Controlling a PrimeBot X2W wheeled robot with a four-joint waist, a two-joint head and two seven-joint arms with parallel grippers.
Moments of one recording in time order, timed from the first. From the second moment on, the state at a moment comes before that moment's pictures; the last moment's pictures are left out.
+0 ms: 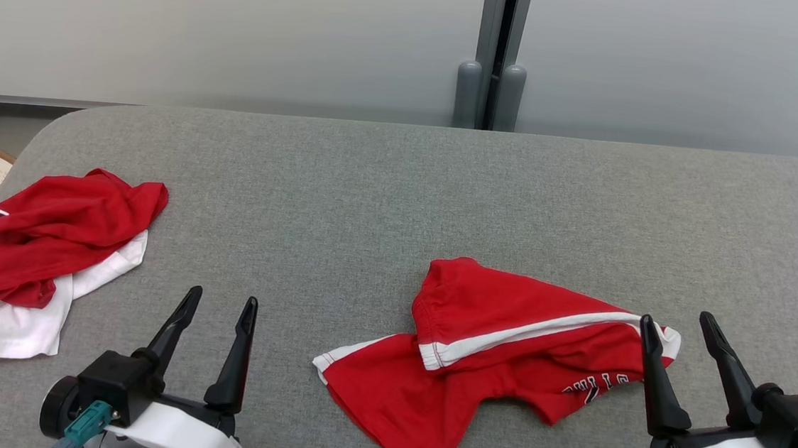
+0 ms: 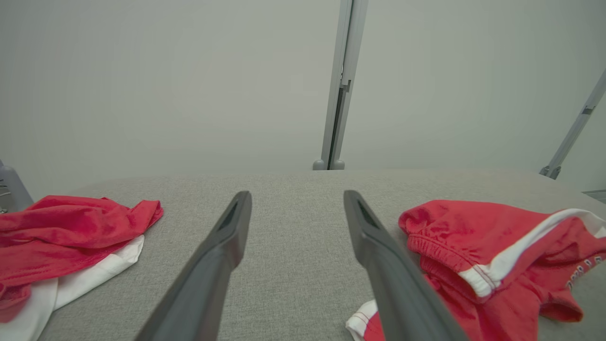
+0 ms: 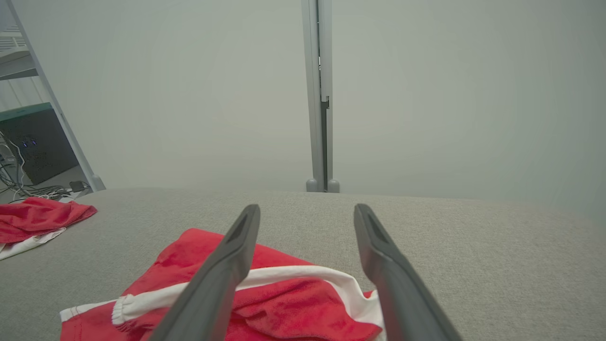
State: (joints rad) left arm -0.05 0.31 -0.39 0.07 -0.48 0.12 -0.23; right arm 0.06 -0.09 0.06 -0.07 0.17 0.13 -0.02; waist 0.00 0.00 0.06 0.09
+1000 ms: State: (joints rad) left arm -0.24 0.11 -0.66 0.36 -0.52 -0.07 -0.08; right arm 0.01 -0.08 0.07 -0.06 0.17 0.13 -0.02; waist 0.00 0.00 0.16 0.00
